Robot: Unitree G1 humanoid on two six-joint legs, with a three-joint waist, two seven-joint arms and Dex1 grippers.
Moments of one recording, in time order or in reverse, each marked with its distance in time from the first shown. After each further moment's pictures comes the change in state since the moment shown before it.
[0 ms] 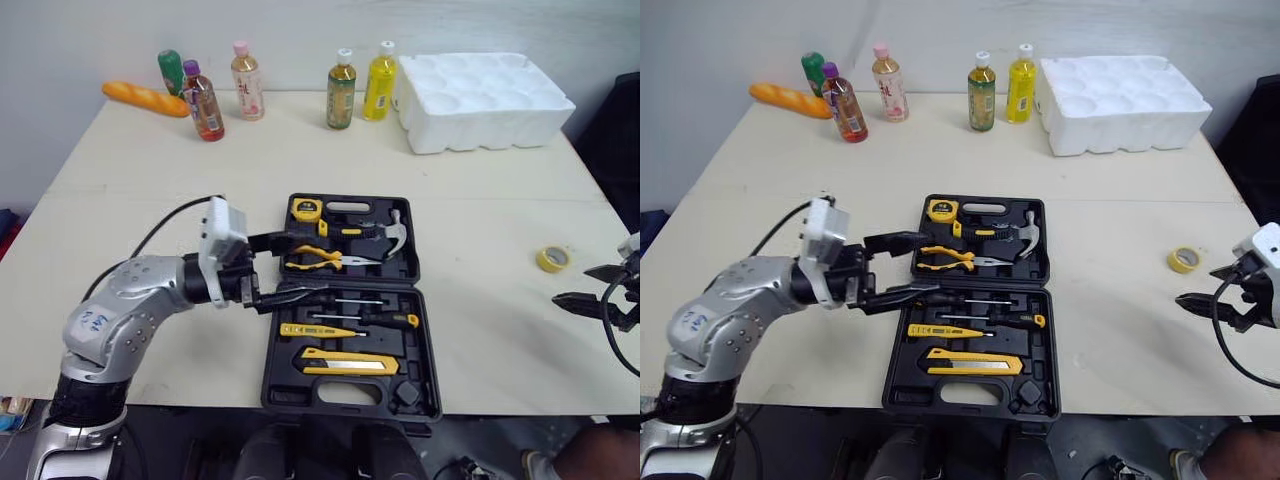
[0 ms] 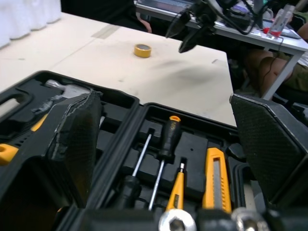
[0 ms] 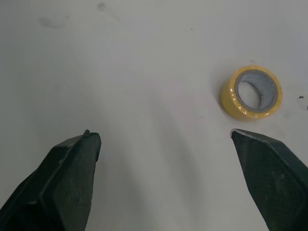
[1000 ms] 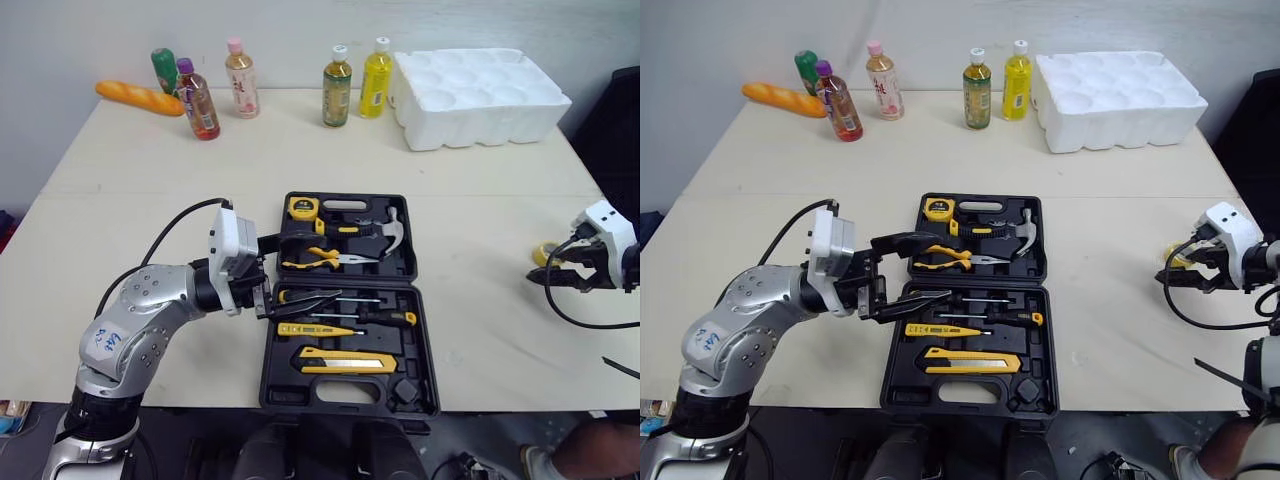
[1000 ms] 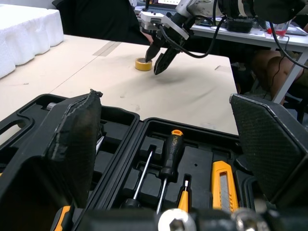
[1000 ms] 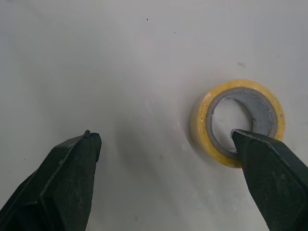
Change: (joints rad) left arm 0.040 -0.038 -0.006 -0.078 0.057 -0.083 0.035; right arm -0.704 0.242 0.289 0.862 -0.456 -0.285 0.087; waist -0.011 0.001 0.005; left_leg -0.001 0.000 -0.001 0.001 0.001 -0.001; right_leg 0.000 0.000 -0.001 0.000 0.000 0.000
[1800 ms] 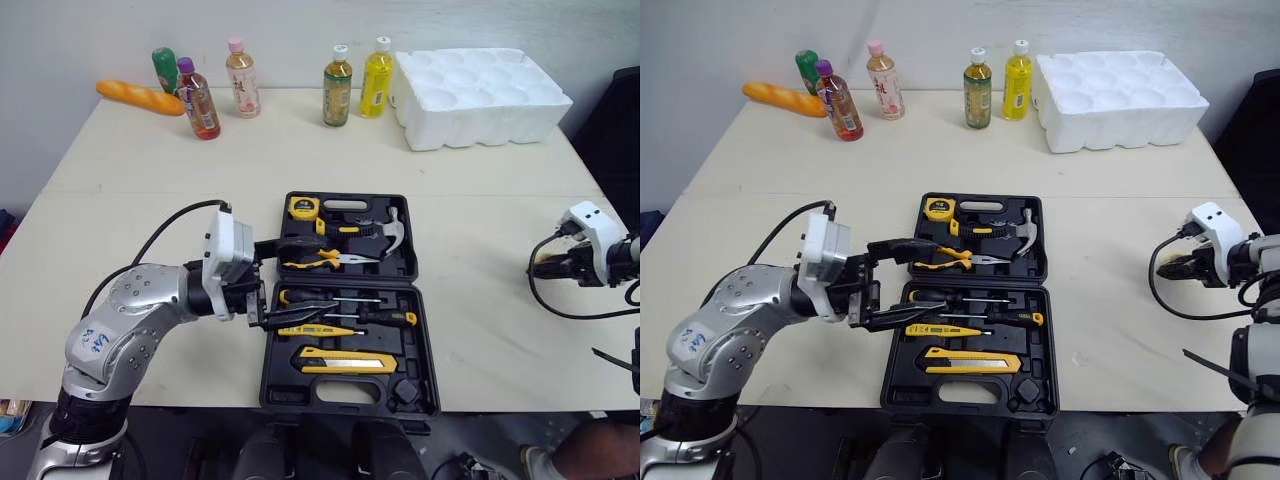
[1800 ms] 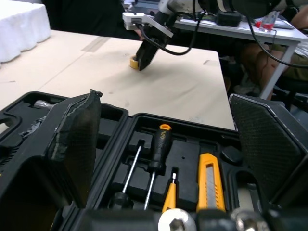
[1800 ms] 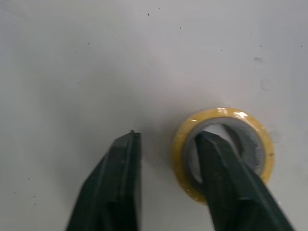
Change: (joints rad) left arm 0.008 0.067 0.011 -0.023 -0.048 0.021 -0.057; right arm -0.063 0.044 0.007 0.012 -0.072 0.116 -0.002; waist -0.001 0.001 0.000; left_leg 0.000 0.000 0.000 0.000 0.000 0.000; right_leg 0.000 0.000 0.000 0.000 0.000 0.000
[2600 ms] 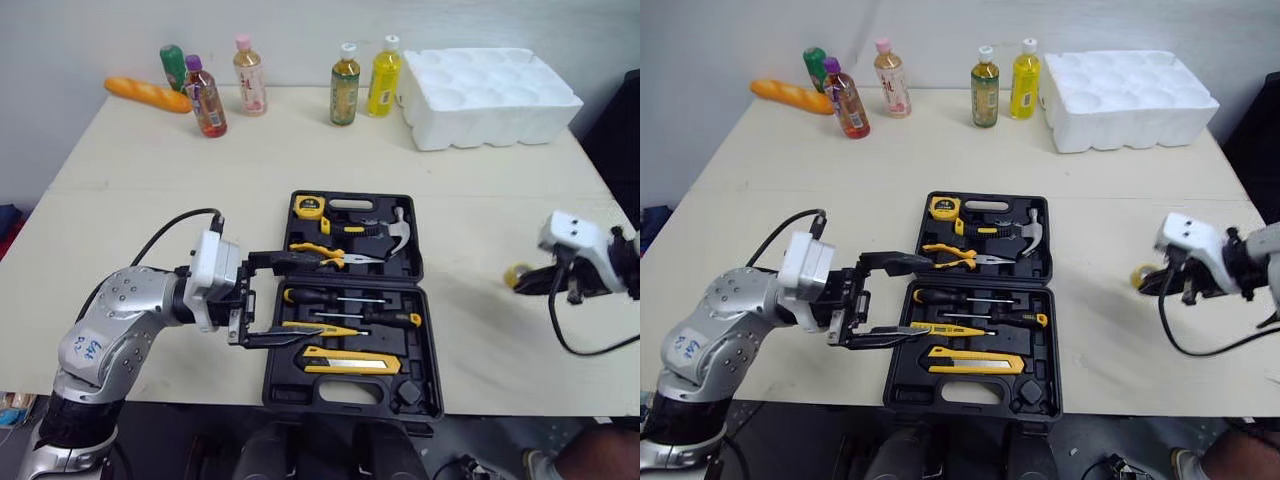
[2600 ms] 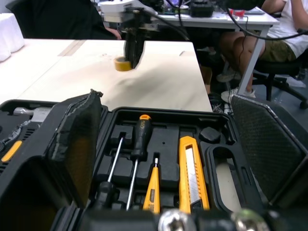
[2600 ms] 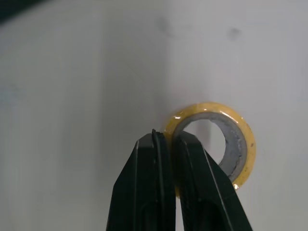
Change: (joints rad) left arm 0.051 0.030 0.003 0.047 0.028 -0.151 -0.184; right arm 0.652 -0.204 -0.126 -1.215 0.244 0.216 0.326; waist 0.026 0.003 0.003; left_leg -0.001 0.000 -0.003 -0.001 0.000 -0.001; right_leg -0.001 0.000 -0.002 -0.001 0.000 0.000
